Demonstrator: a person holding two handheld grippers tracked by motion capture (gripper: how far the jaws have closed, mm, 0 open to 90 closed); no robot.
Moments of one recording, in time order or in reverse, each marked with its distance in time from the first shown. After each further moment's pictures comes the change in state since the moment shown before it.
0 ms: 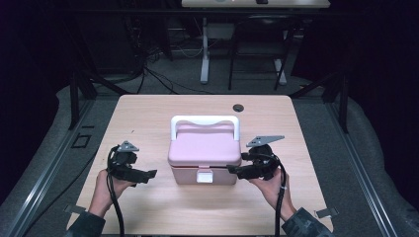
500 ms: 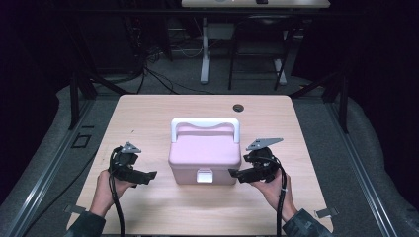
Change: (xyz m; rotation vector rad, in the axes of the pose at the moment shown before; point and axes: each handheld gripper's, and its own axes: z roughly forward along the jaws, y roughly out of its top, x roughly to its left) left arm 0.002 -0.003 0.008 0.047 0.047 0.022; right arm -0.002 -0.006 0.000 0.045 -0.027 -0.042
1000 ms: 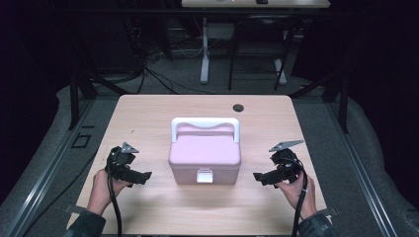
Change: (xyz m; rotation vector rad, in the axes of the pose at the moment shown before) left arm 0.013 -0.006 0.006 0.062 0.081 0.012; right arm -0.057 -0.040 -0.019 0.117 -0.141 0.090
